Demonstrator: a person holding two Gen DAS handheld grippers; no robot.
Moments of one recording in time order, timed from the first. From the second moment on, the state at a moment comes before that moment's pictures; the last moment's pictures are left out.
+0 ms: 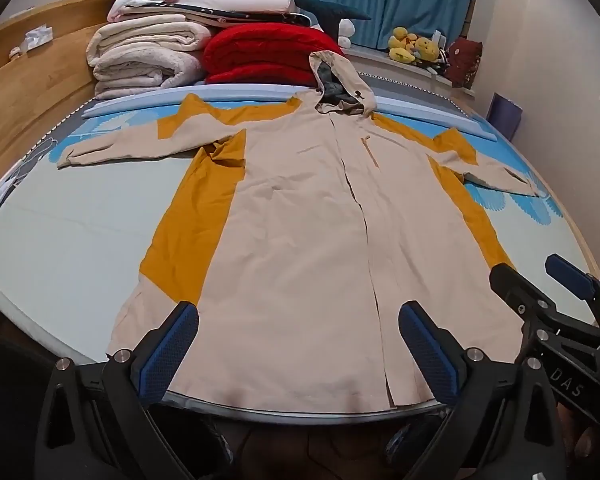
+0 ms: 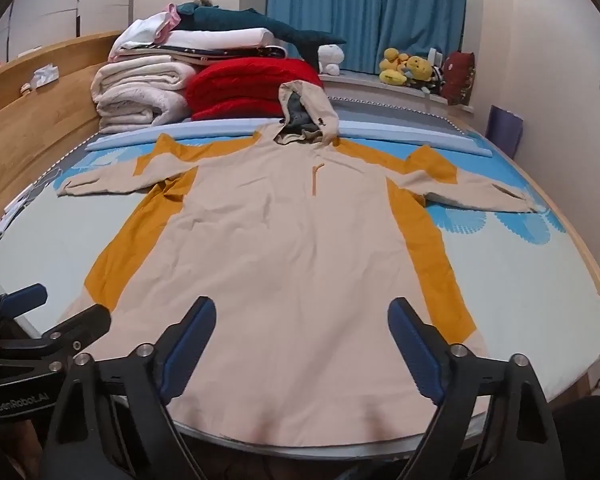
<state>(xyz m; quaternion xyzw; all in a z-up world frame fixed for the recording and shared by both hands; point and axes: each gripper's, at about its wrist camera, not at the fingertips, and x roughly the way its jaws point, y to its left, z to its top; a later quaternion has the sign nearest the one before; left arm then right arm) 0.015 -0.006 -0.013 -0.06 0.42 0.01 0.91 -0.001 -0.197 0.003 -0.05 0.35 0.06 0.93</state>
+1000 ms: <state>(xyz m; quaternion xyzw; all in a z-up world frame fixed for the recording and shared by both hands) 0.007 -0.010 -0.016 -0.06 0.41 0.01 0.91 -0.008 -0.193 0.009 -0.04 0.34 0.07 0.94</state>
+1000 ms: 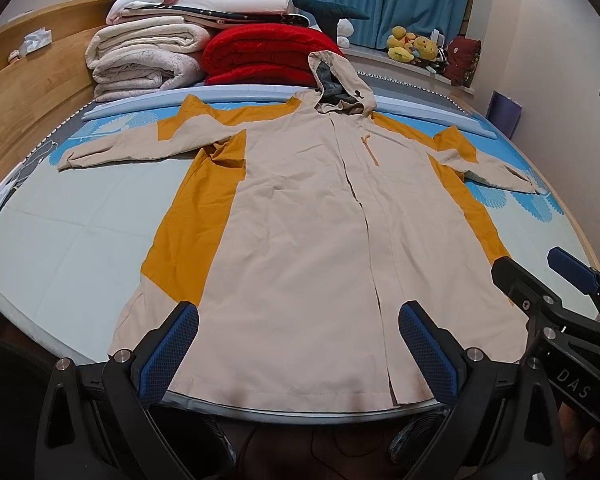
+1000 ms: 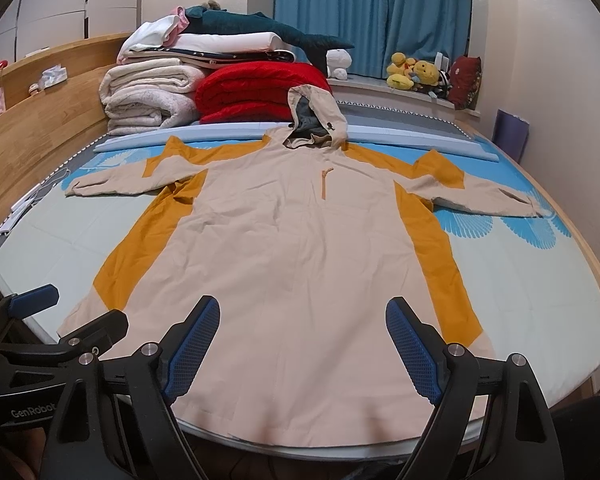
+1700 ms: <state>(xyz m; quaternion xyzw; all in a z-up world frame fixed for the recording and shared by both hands) 0.008 -0.009 -0.015 -0.06 0.41 0.01 0.91 -0.009 -0.192 0.008 -0.04 0.34 0.07 0.94</state>
